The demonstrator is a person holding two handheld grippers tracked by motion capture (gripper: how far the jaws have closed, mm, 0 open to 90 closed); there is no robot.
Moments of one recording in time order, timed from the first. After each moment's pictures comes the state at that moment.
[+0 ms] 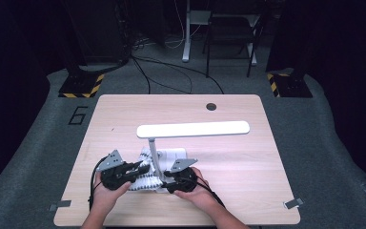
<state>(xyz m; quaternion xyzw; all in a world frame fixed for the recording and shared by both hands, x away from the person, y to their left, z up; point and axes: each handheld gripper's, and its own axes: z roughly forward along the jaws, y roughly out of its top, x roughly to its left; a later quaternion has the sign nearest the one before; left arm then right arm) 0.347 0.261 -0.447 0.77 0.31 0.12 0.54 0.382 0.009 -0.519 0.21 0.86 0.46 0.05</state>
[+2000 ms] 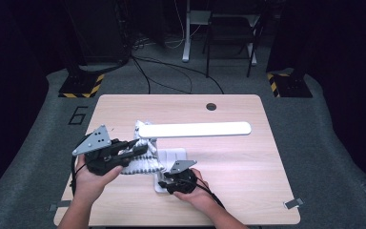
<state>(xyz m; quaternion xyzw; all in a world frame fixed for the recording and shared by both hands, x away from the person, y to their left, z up) 0.325 0.250 -0.311 0.77 0.24 0.16 0.57 0.376 0.010 -0.518 0.23 0.86 0.45 0.05</state>
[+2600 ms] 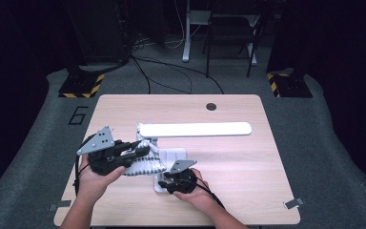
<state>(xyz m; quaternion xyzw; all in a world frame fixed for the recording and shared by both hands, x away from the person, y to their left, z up) 0.333 0.248 -0.328 0.77 0.24 0.14 0.57 0.376 0.010 -0.518 0.23 0.86 0.45 0.05</state>
